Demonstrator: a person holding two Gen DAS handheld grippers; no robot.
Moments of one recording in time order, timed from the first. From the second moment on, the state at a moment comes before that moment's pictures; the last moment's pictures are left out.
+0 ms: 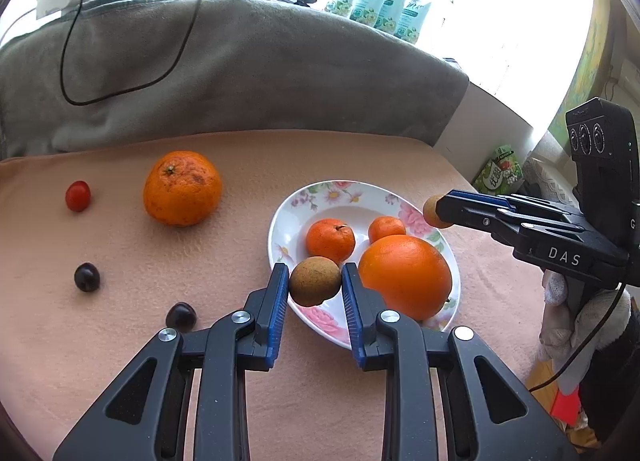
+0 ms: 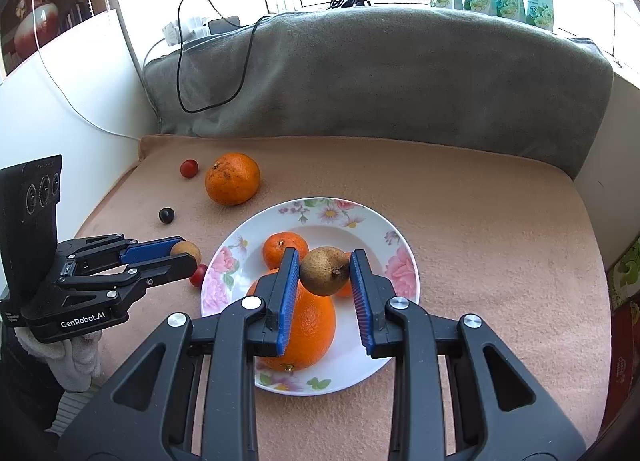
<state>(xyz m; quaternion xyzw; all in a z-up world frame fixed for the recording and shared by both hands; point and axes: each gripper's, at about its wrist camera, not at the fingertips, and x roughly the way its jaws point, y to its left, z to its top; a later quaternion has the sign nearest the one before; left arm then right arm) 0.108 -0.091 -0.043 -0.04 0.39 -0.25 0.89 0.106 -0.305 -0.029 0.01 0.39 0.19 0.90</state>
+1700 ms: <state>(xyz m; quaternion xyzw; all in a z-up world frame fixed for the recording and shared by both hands) 0.100 -0.110 -0.036 -0.02 0.37 -0.26 0.89 0.140 -0.303 -0.035 0.05 0.40 0.17 0.90</state>
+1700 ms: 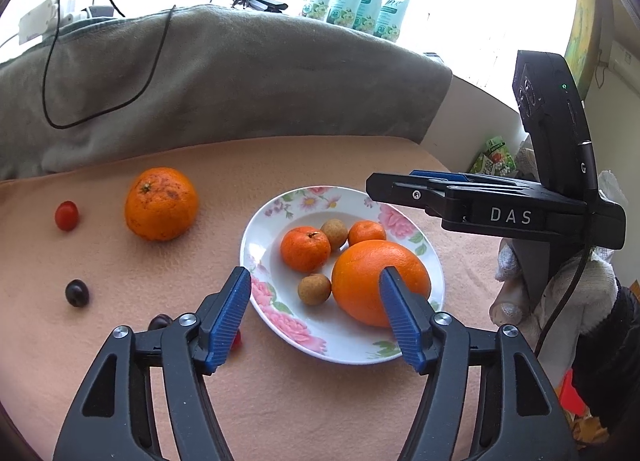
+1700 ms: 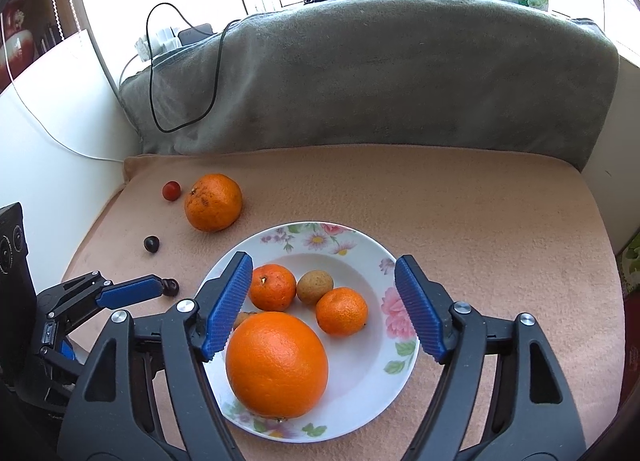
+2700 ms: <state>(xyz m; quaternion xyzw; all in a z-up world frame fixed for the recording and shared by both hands) 0.096 -0.072 -0.030 -0.01 0.36 -0.23 0.90 0.123 -0.293 -0.017 0.06 0.39 0.12 0.91</state>
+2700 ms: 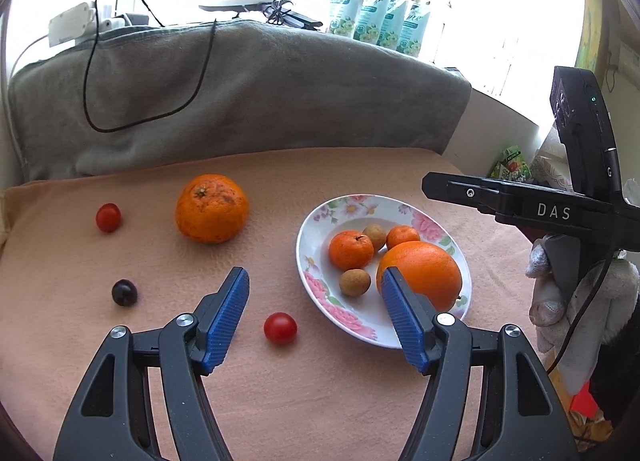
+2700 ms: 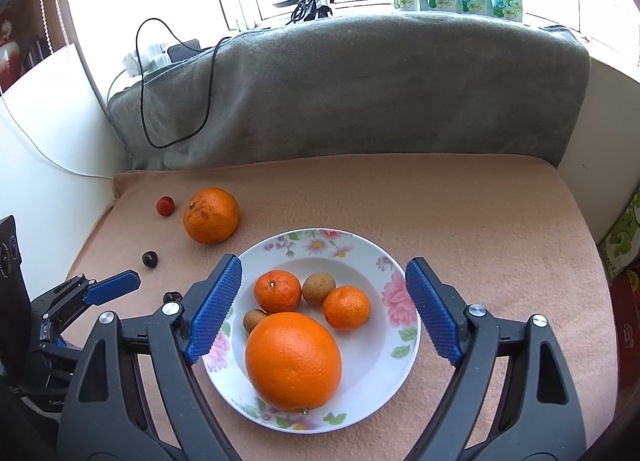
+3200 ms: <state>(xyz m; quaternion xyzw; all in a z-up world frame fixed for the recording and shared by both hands) 0.099 0.005 -0.039 -0.04 0.36 -0.17 0.92 0.107 -0.256 -0.004 0.06 0.36 0.18 0.91</state>
